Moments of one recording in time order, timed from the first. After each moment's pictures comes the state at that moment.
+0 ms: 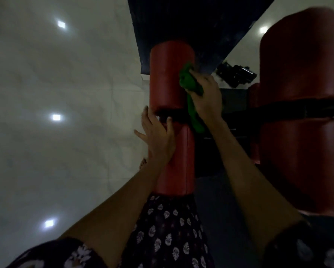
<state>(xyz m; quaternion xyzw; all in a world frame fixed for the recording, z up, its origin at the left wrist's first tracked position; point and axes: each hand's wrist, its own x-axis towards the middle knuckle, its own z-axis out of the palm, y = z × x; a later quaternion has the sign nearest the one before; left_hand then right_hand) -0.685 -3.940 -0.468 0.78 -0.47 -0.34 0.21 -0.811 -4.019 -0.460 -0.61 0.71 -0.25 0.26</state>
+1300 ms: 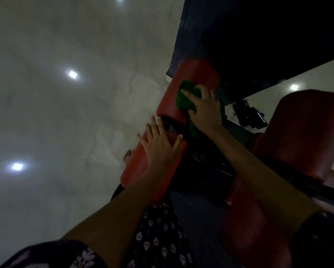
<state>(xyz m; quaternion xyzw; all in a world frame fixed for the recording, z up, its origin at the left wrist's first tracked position) -0.714 -3.934 -0.466 0.83 -0.46 -0.29 0.05 -0.811 -4.069 -0.447 -0.85 0.50 0.01 0.18</state>
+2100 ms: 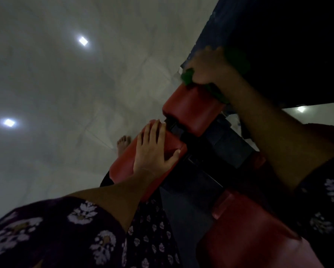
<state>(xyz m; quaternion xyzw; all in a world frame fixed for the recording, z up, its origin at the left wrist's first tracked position) -0.714 -3.905 -0.480 0.82 -0.50 -0.25 0.07 -0.713 -4.175 -0.428 -0.89 0.29 0.34 0.00</state>
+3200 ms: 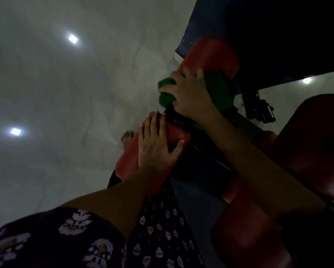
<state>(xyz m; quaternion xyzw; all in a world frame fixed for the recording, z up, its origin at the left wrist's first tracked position) -0.716 -3.903 -0.481 0.82 -0.50 -0.26 0.08 -0.745 -4.073 -0.439 -0.93 0.30 0.16 0.10</state>
